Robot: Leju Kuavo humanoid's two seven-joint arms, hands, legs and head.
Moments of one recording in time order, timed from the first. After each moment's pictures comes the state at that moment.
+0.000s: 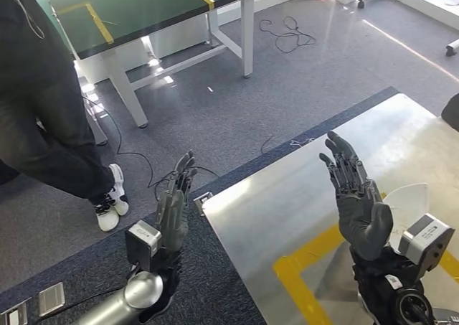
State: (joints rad) left arm -0.11 0.16 -0.64 -1.70 0.06 0.57 -0.45; right arm -0.27 -0.20 0.79 -1.86 -0.38 -0.15 -0.30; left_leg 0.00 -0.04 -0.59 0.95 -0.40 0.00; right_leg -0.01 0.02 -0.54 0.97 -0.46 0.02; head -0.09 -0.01
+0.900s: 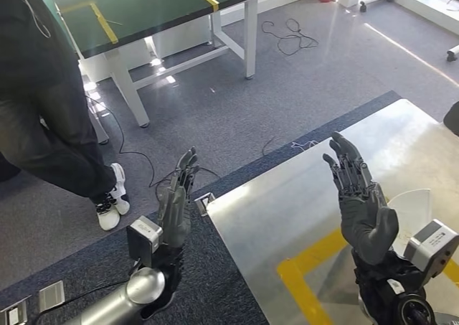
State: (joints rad) left arm -0.12 0.17 -0.64 -1.70 0.08 0.57 -0.45; right arm -0.26 -0.21 0.79 -1.87 -0.37 -0.17 -0.30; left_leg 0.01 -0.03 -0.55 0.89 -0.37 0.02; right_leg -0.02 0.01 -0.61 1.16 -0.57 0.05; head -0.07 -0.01
